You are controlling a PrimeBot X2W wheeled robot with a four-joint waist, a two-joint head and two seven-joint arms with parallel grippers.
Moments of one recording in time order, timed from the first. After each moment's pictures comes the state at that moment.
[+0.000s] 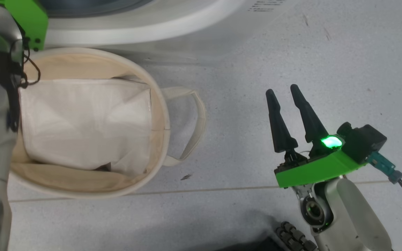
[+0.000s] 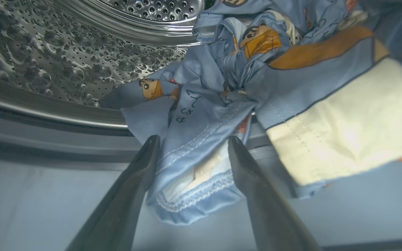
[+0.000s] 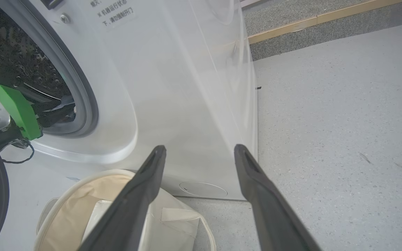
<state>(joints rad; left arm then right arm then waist) -1.22 0.29 -0.21 0.84 0.11 0.12 0.14 -0.36 -0.05 0.27 0.11 0.46 0.13 -0.25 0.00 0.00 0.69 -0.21</state>
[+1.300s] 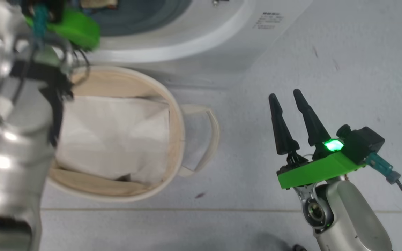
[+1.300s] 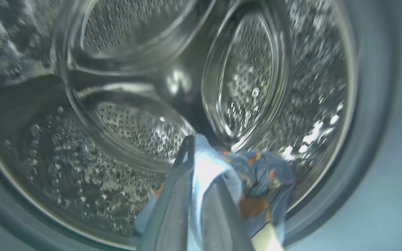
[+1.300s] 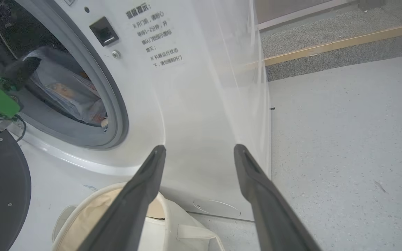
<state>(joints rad) -1.20 0.21 -0.31 0.78 0.06 0.16 -0.26 -0.36 -0.05 0.25 0.15 0.43 0.13 -0.25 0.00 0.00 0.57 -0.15</state>
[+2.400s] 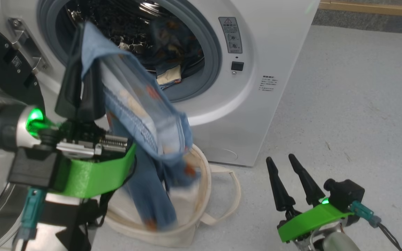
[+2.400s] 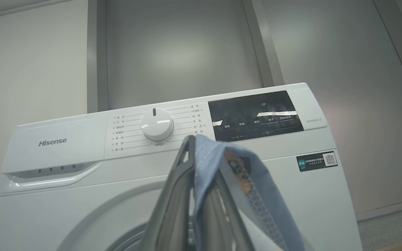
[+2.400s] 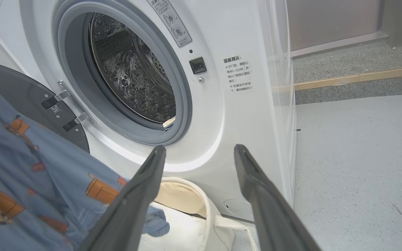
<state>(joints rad) -0.50 0.18 -0.24 -0.21 -0.06 0.20 -0.26 -0.15 -0.05 0.25 0.25 0.39 0.13 -0.25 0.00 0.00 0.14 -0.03</state>
